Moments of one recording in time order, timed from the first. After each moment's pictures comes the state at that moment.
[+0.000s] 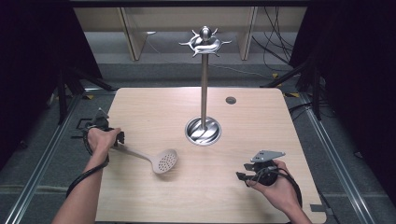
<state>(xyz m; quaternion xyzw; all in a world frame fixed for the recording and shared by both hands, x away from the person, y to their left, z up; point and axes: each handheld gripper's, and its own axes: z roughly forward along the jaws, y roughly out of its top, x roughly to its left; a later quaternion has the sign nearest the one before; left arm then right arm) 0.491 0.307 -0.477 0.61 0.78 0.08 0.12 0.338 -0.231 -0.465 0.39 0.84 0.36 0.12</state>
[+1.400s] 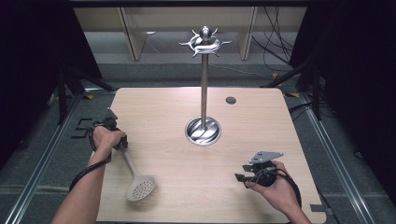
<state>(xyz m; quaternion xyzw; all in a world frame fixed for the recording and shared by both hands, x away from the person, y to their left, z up) 0.501 0.290 -0.482 0.67 0.74 0.02 0.11 0.336 -0.227 -0.465 0.39 0.84 0.36 0.10</state>
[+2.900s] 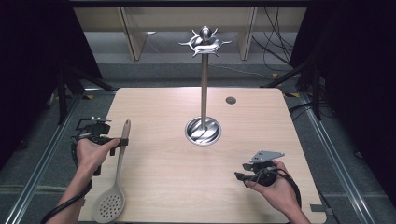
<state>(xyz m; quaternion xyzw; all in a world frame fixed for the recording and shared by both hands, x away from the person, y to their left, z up) 0.418 0.284 -0.424 0.73 0.59 0.10 0.33 0.336 -0.227 -0.462 0.38 0.84 0.36 0.11</state>
